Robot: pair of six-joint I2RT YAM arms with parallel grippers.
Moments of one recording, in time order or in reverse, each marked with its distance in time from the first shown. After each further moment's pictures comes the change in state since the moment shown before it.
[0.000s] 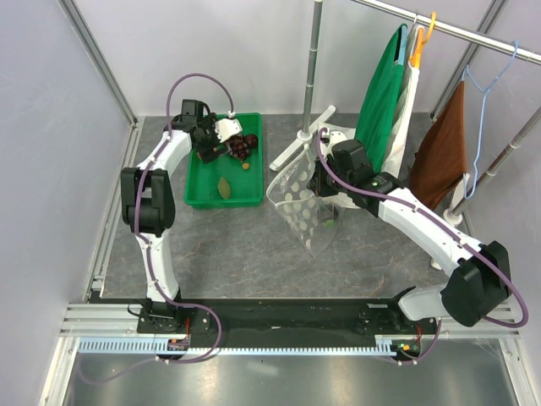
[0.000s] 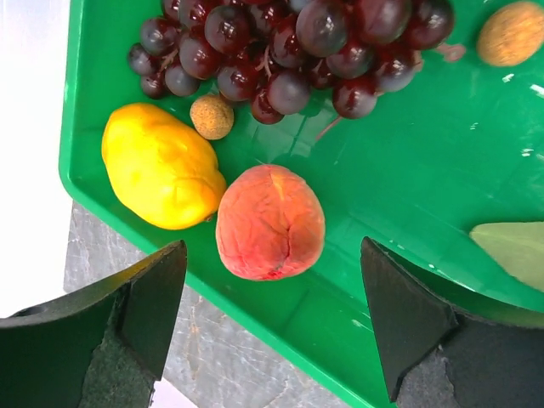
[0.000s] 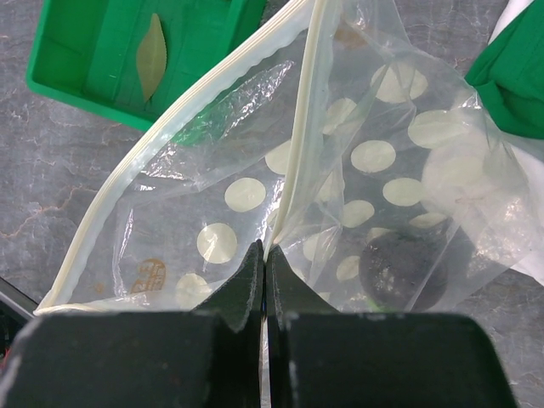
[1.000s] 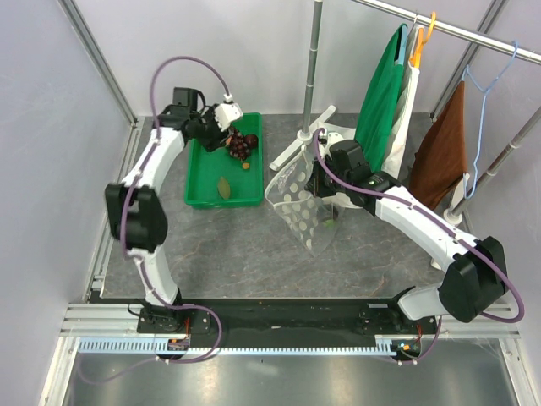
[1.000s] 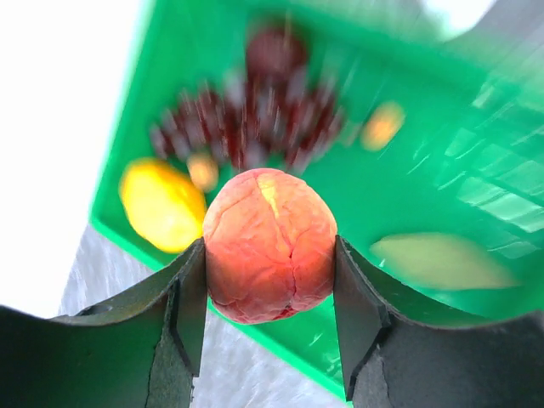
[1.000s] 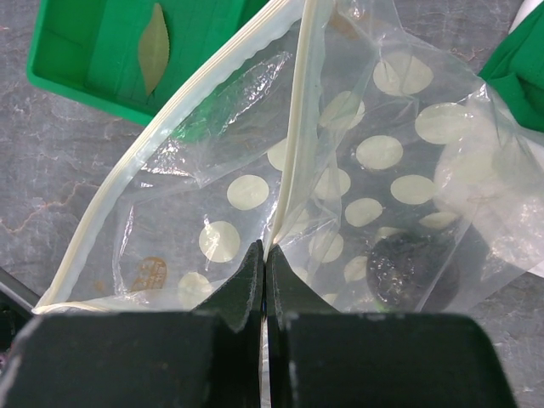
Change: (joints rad) left arm -0.023 -0.104 0.015 -0.090 0.133 -0.070; right arm 0.000 0.028 0.000 0.011 -0.022 0.009
